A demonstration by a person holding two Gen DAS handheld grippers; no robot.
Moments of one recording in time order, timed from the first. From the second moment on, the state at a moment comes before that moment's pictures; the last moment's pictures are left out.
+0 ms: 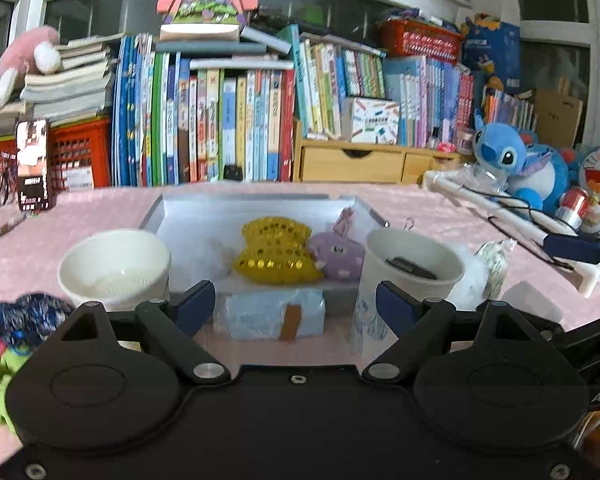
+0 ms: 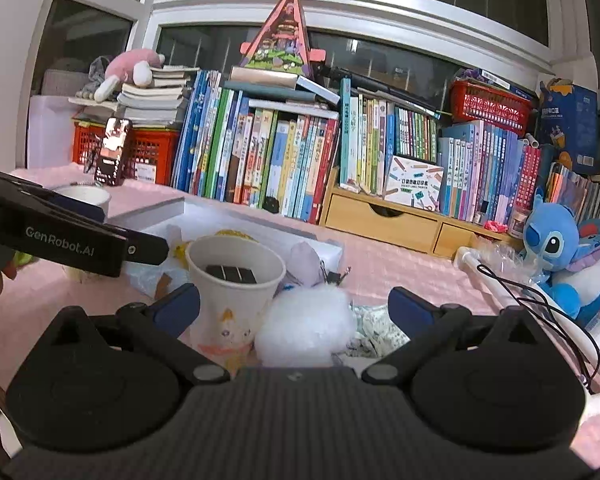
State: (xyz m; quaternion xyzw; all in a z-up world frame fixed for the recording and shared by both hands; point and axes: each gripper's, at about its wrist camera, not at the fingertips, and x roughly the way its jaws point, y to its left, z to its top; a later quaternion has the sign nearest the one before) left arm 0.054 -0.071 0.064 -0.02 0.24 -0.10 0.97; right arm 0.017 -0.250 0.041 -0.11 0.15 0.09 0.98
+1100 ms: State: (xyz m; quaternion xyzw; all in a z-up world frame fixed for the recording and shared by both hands) left arm 0.109 -0.068 0.010 -0.11 0.30 -0.03 0.95; right arm 0.081 -0.232 0.005 -0.34 0.25 0.18 0.89
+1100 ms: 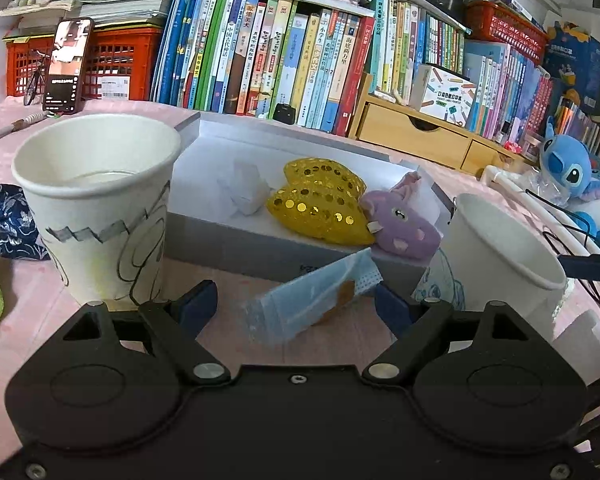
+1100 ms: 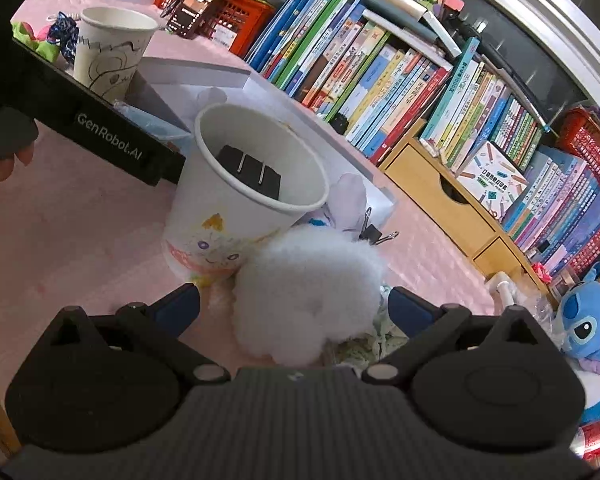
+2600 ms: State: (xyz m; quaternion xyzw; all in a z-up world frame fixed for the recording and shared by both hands) left arm 0.065 -0.064 0.067 -0.07 0.26 -0.08 0.96; right arm 0.080 -0.245 0.027 -0.27 0.23 0.14 0.92
